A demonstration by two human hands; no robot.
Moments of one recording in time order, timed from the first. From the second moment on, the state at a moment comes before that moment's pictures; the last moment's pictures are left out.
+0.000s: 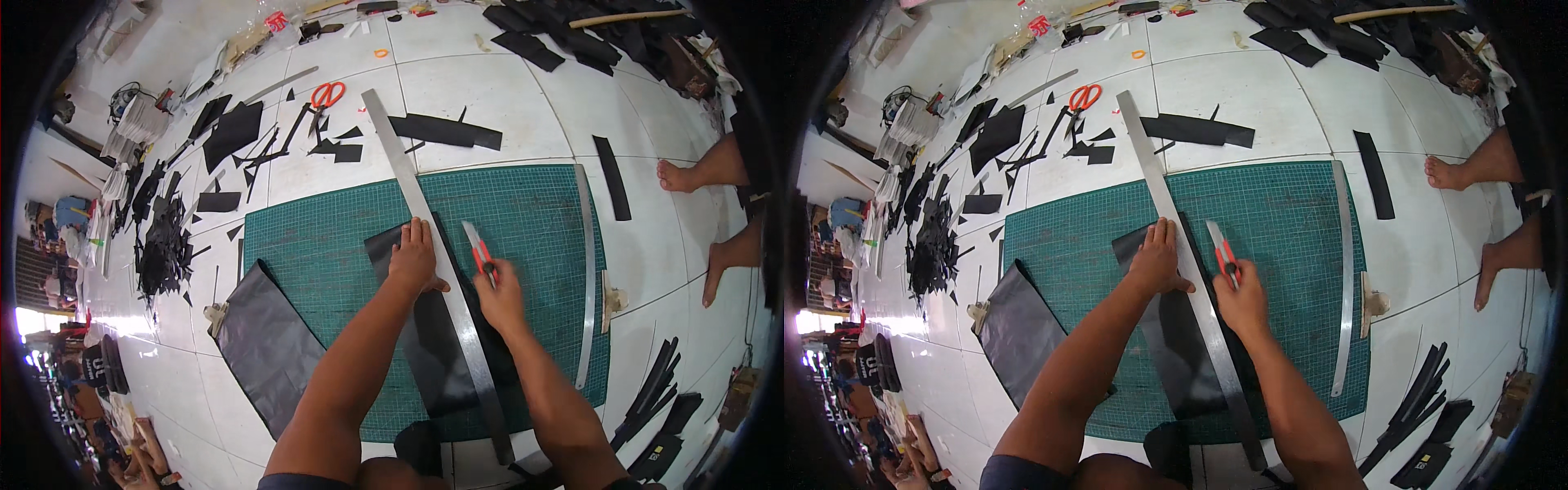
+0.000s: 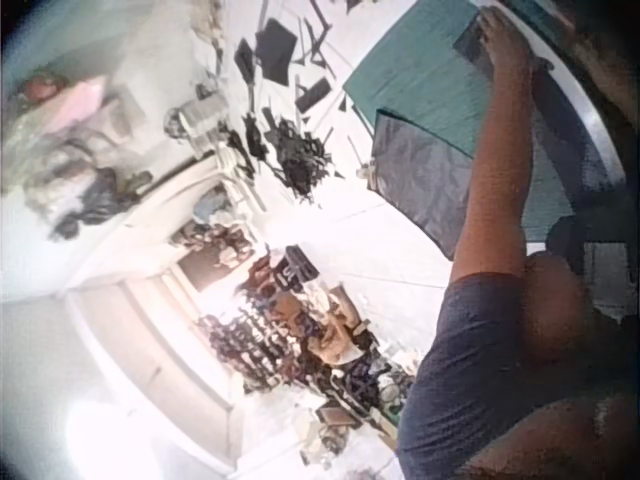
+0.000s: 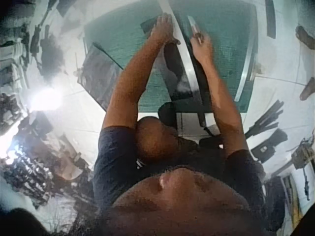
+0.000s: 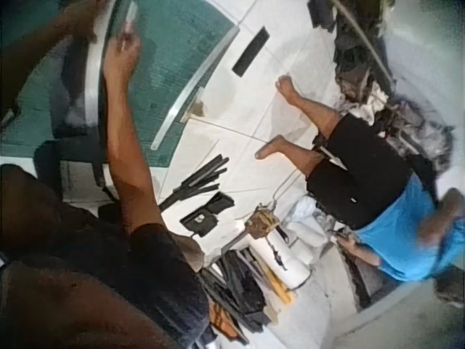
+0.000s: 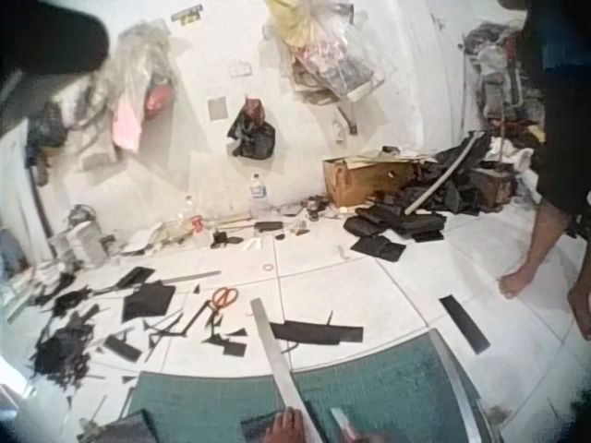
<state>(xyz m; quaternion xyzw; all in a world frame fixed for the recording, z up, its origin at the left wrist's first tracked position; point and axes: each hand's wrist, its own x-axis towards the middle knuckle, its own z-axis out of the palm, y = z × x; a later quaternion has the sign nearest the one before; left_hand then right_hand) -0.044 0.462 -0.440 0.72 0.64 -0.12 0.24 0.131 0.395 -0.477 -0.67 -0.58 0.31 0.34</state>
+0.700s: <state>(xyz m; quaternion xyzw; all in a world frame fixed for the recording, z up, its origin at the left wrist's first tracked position) -0.049 0.463 -0.440 0.74 0.63 -0.14 0.20 0.064 0.480 -0.425 -0.65 -0.66 0.39 -0.03</state>
